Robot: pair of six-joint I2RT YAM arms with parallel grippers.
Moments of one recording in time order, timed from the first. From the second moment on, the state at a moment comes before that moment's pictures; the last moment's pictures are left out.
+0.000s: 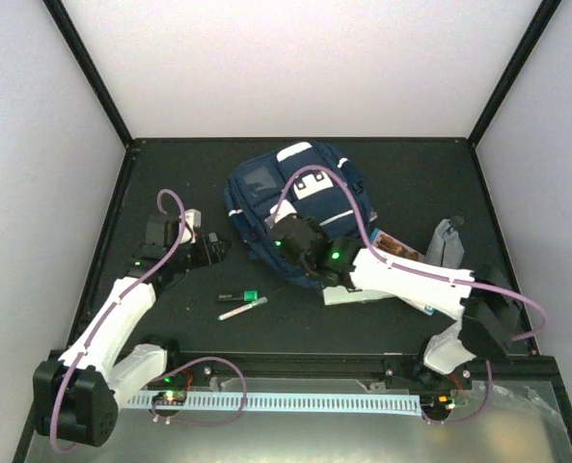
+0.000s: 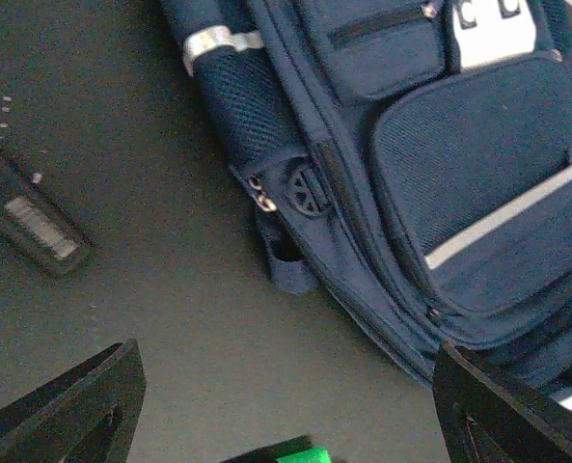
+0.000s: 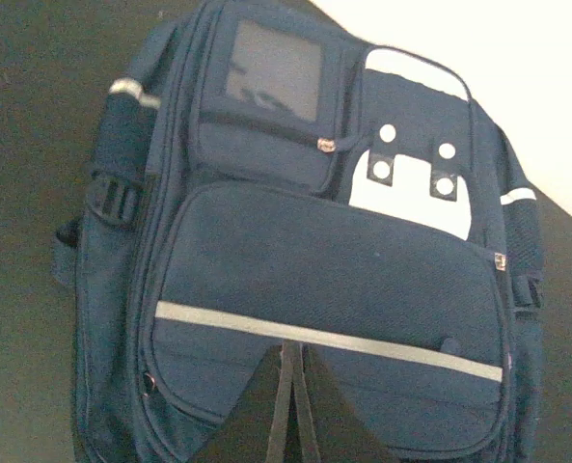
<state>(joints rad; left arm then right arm) -0.15 0.96 0.62 -0.44 0.32 -0.48 1.08 1.57 1.19 -0.43 0.64 0.06</state>
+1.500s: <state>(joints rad) -0.15 0.94 0.60 -0.39 0.39 -0.46 1.01 2.05 1.50 -0.68 0.68 0.12</state>
